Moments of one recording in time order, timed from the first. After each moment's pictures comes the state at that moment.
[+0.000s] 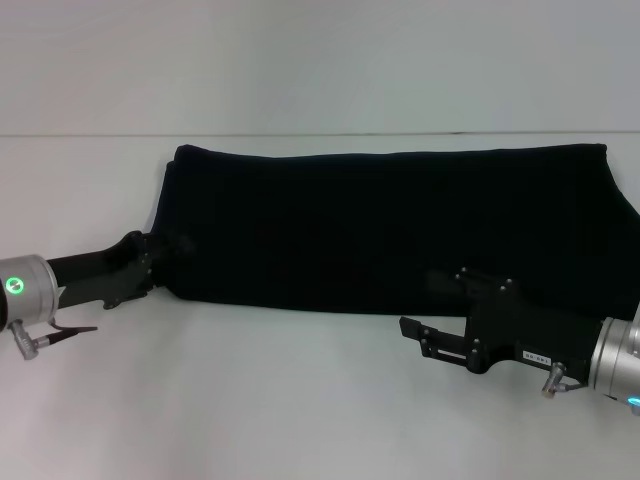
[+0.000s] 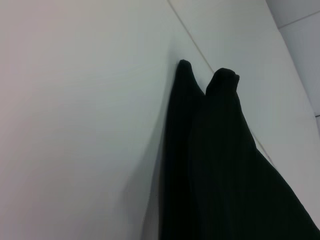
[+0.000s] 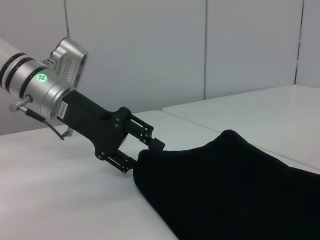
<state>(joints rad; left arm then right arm) -0.59 -2.01 0.65 0.42 2.02 1.03 -2.46 0.52 2.10 -0.87 -0.32 -1.67 -1.26 0.85</state>
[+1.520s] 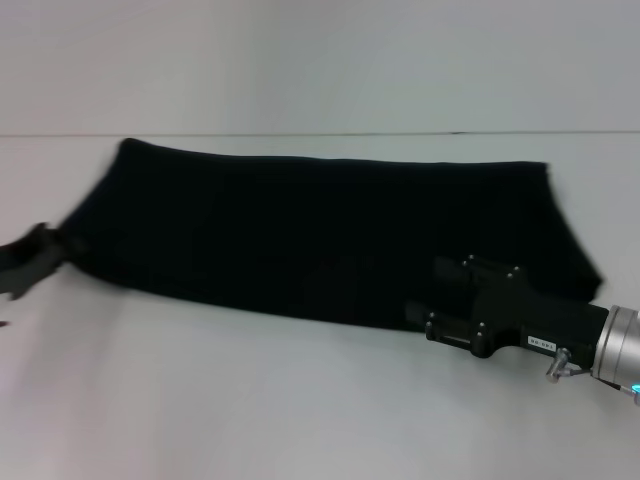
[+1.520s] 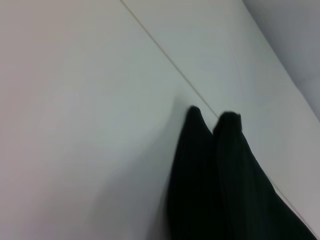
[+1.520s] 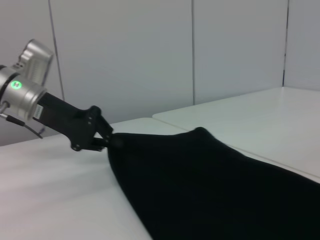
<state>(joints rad) -0.50 -1.97 0.59 0.50 2.01 0.99 -2.39 0.52 2.09 -0.85 -0.34 -1.66 -1.26 0.89</state>
